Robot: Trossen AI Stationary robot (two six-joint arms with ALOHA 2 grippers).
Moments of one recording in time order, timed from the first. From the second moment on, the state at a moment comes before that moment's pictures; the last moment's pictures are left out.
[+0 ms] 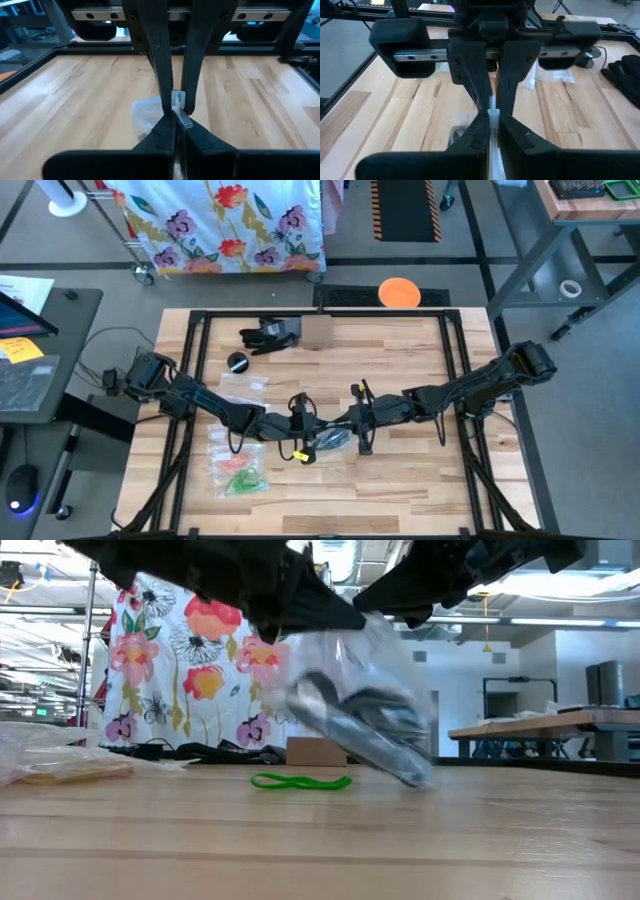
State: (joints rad) left arm -0.33 1.71 0.83 0.62 -0.48 -0.07; right arm 0.25 1.49 0.80 0.26 0.18 0.03
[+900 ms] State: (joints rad) left arm -0.36 1.68 0.83 0.64 -0.48 -0.05; right arm 0.25 1.48 0.80 0.20 0.19 0.02
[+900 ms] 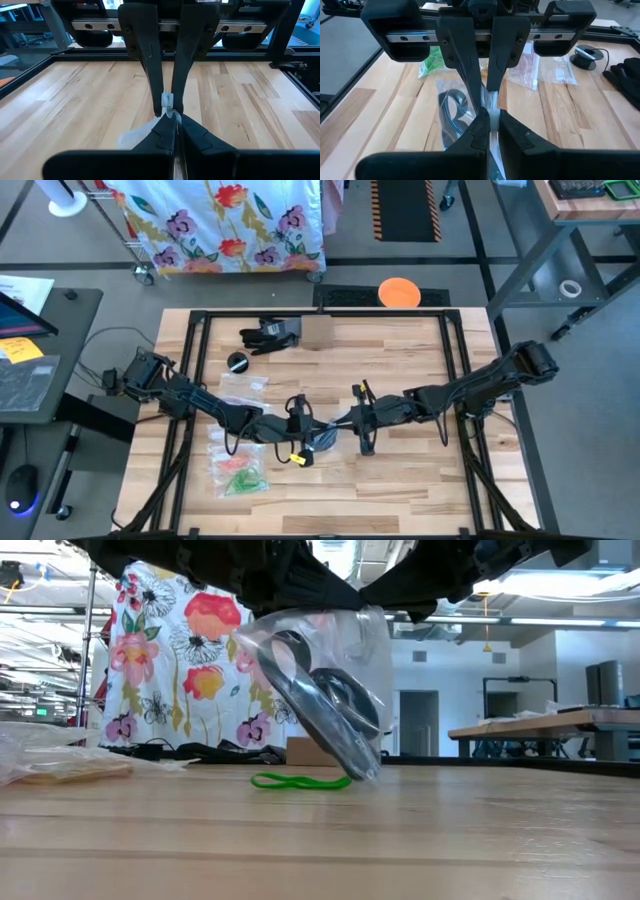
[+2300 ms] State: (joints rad) left arm -0.34 1.68 0.89 0.62 -0.53 -0.07; right arm 0.29 1.43 0.79 0.17 0.24 0.01
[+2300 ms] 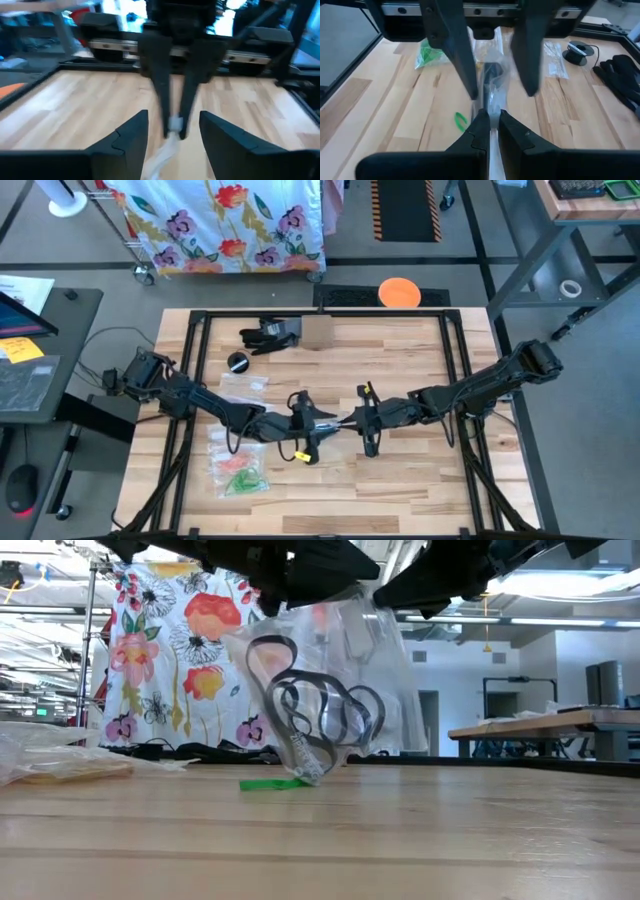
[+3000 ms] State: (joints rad) left arm -0.32 1.67 1.11 0.15 -0.45 -0.04; right arm 0.30 1.43 0.80 0.16 0.23 0.02
